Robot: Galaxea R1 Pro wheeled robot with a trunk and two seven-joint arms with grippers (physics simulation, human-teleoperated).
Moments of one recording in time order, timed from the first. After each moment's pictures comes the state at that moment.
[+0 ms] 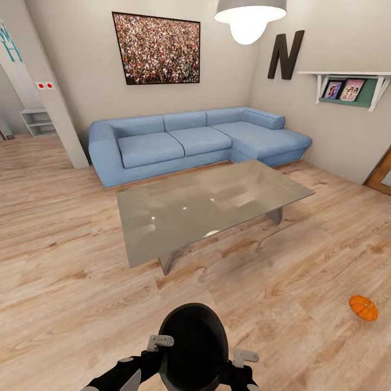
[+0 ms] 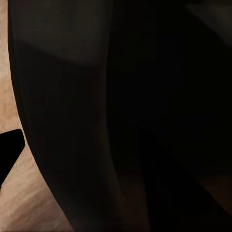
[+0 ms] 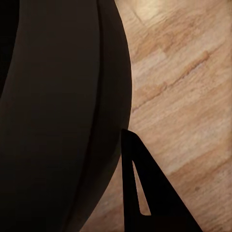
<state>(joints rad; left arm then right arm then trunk) -0.54 -0.05 -0.52 -0.21 0.54 0.04 -0.21 -0.38 0.09 0.64 -0.41 -0.72 -0.13 -0.21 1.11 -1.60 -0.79</state>
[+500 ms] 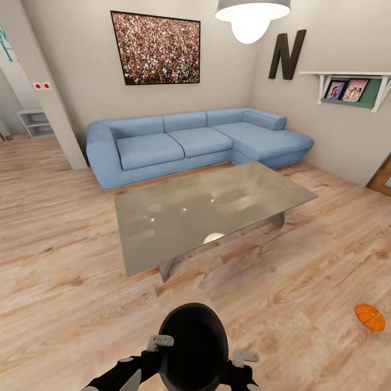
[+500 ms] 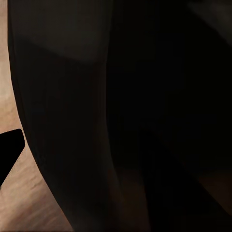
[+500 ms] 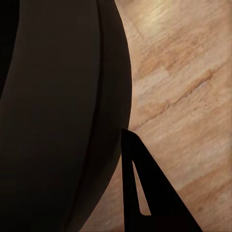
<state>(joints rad) -0.54 -0.05 -0.52 -0.21 0.54 0.04 -0.21 -0.39 0.08 0.64 -0.41 -0.72 -0.13 -0.21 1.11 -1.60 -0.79</state>
